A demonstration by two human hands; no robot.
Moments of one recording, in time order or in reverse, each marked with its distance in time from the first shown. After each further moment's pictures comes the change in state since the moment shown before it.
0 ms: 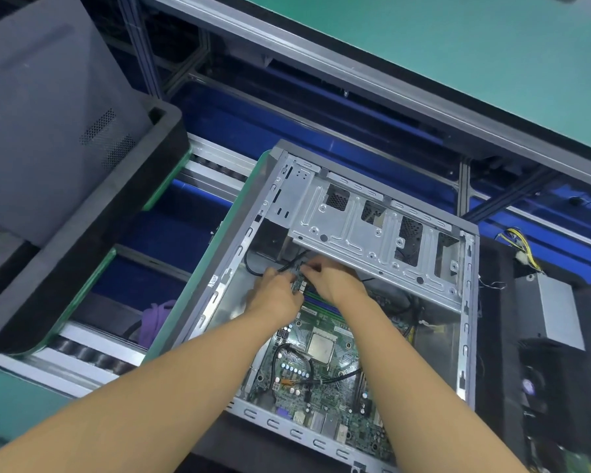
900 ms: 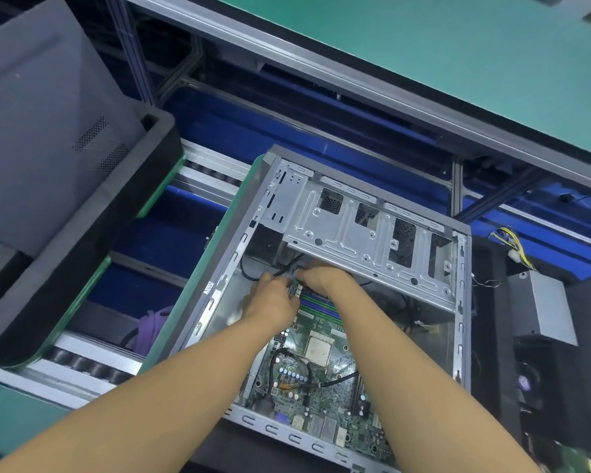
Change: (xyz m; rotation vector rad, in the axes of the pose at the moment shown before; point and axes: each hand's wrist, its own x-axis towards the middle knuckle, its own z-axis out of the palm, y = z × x) left_hand 0.001 0.000 0.004 -0.004 0.002 -0.023; right_hand 0.006 -0.026 -0.014 -0.051 -0.208 0.163
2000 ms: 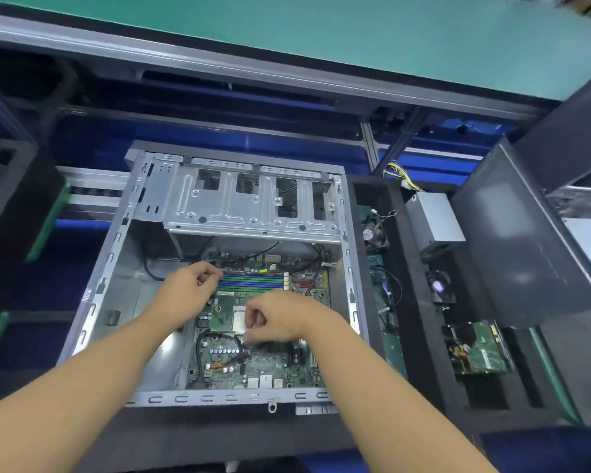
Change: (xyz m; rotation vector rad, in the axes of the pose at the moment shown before) left_hand -0.018 0.005 -0.008 -0.010 0.056 0.334; right_hand -0.085 0.116 0.063 -0.019 0.061 -0.484
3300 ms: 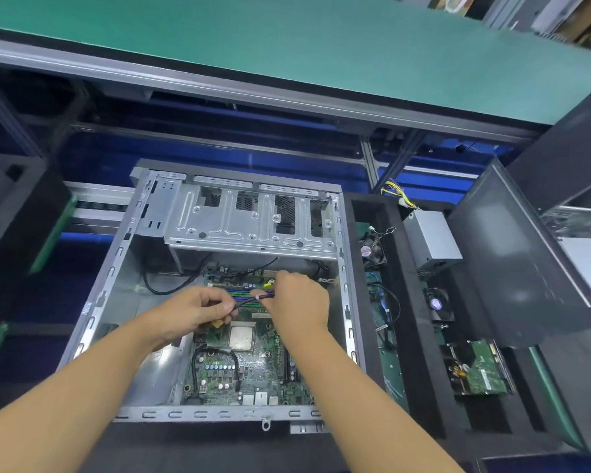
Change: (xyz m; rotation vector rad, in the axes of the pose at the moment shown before) left_hand -0.008 0.011 -0.012 -0.562 -0.547 0.012; right_hand -0.006 -0.011 -0.009 -0.239 0.761 0.385
